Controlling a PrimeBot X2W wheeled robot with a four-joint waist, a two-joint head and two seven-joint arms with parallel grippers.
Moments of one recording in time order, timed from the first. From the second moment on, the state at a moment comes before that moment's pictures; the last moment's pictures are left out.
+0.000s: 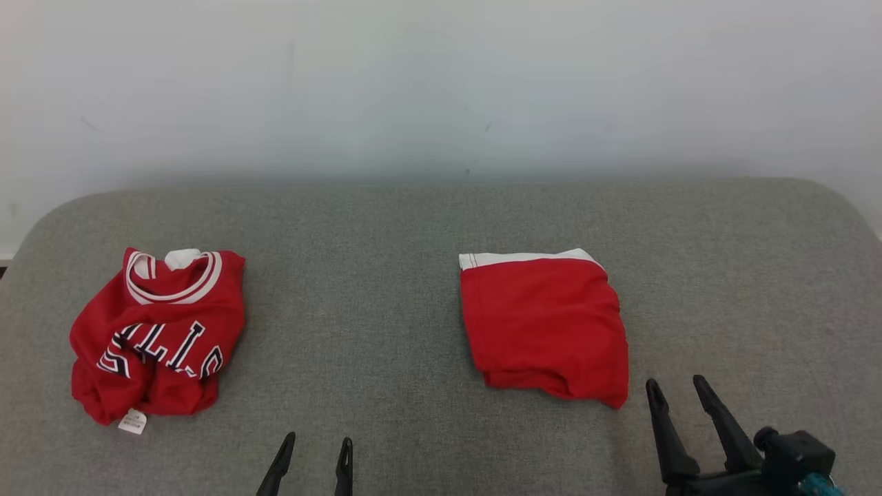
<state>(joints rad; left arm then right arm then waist) 0.15 0.05 -0.22 0.05 -0.12 -0.04 -0.26 0.00 -0.20 0.16 0.25 0.38 0.13 -0.26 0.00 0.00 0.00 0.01</state>
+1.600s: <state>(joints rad) -0.07 0.05 -0.24 0.05 -0.08 -0.10 -0.26 -0.65 -0.52 0.68 0.65 1.06 0.13 -0.26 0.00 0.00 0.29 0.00</state>
